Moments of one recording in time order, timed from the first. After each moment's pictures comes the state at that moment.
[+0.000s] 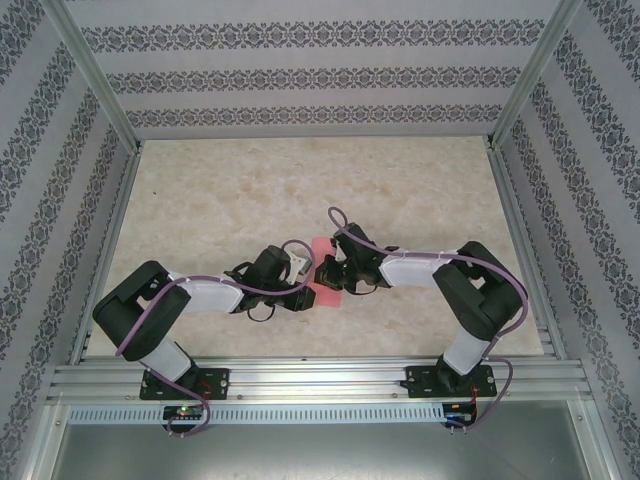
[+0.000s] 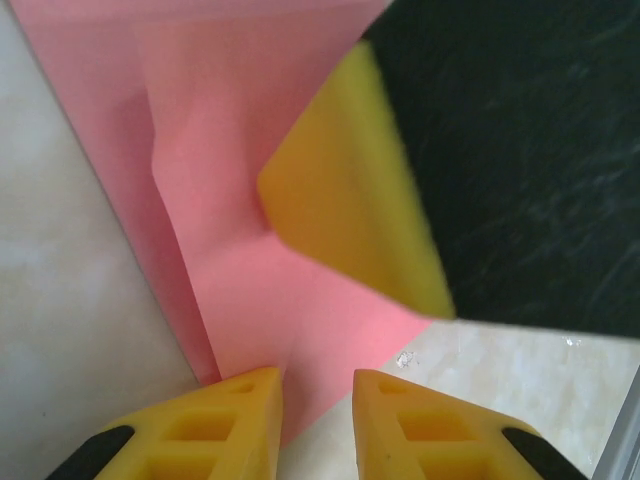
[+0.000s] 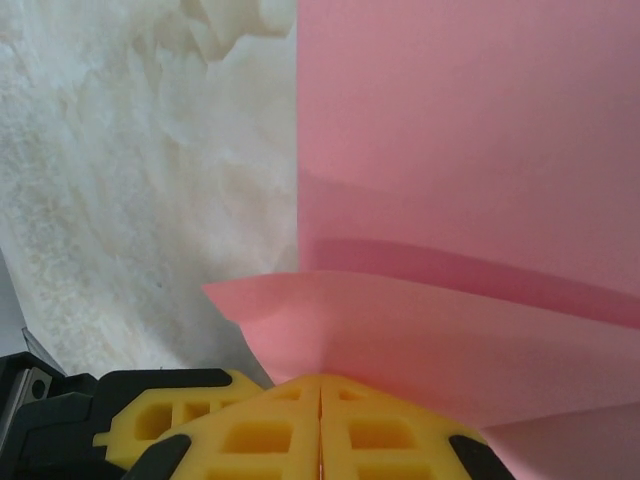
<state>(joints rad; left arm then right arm) -0.73 1.59 0.57 0.15 0.42 -0.48 0.71 1.72 0.79 -0.02 -0.44 0.93</state>
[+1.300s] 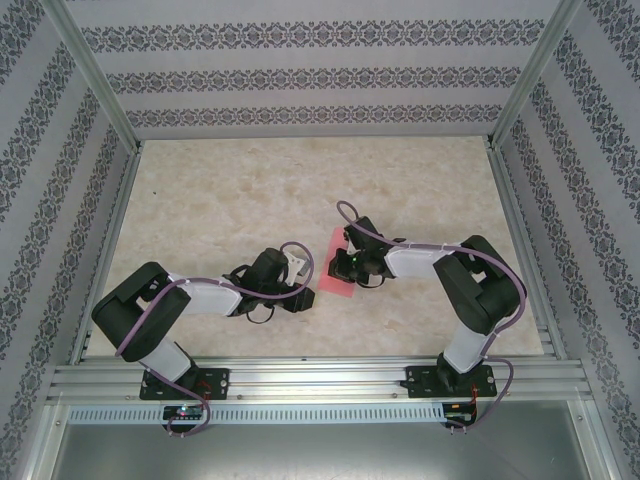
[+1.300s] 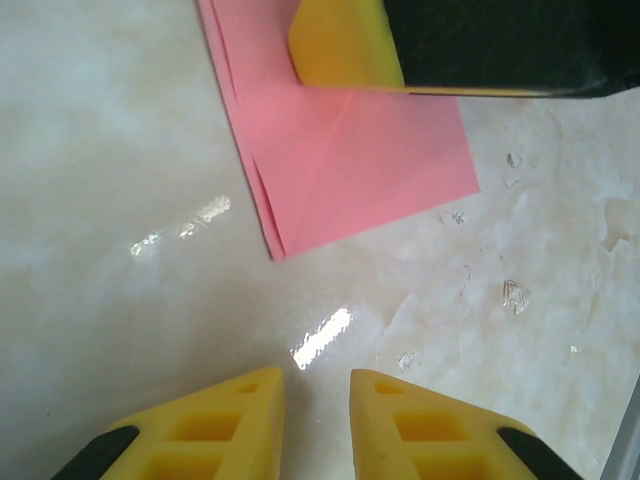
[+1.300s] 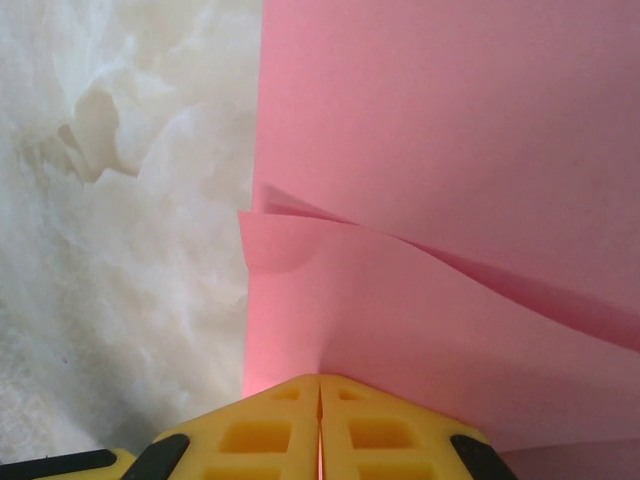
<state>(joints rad) -0.74 1.58 0.53 0.22 0.41 -0.48 0.61 1.74 0.82 -0.12 -0.35 0.81</state>
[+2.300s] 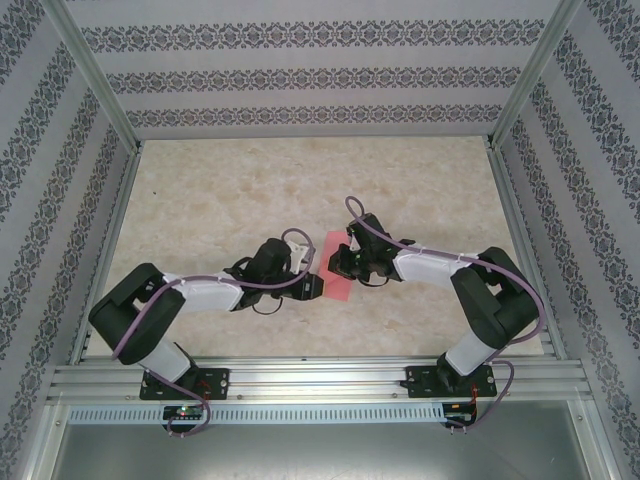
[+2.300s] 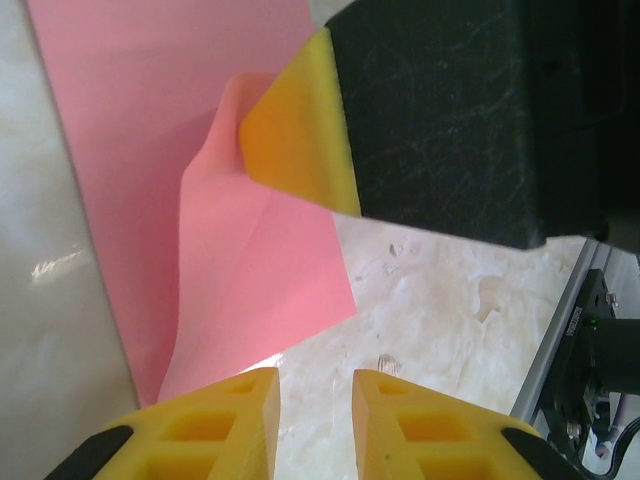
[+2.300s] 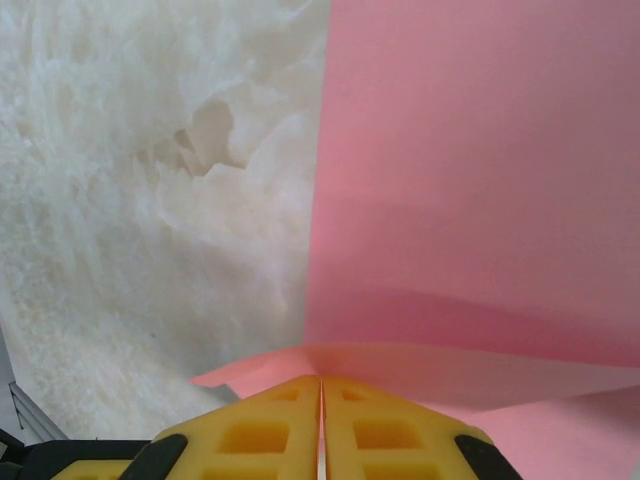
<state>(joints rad) -0.74 1.57 0.61 0.25 0.46 -0.64 0.61 1.62 0.79 -0.12 -0.37 0.86</state>
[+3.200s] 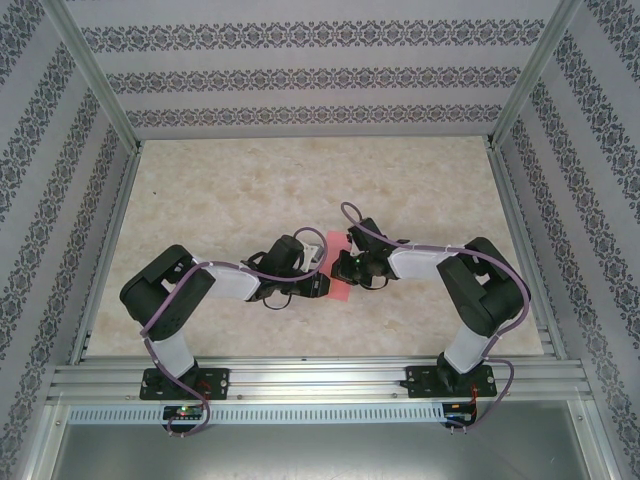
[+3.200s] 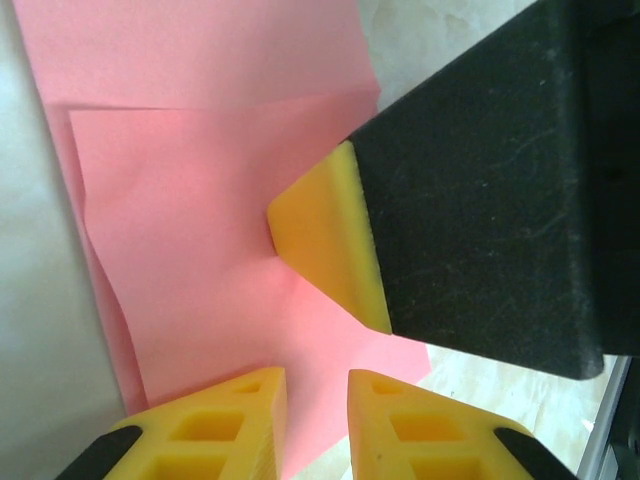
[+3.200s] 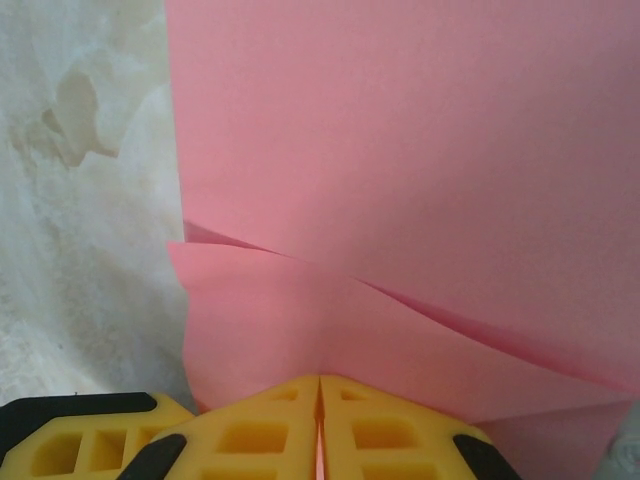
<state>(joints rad) -0.74 1.76 0.71 0.24 0.46 -0.60 0.58 1.71 0.79 -0.13 -0.38 0.81</state>
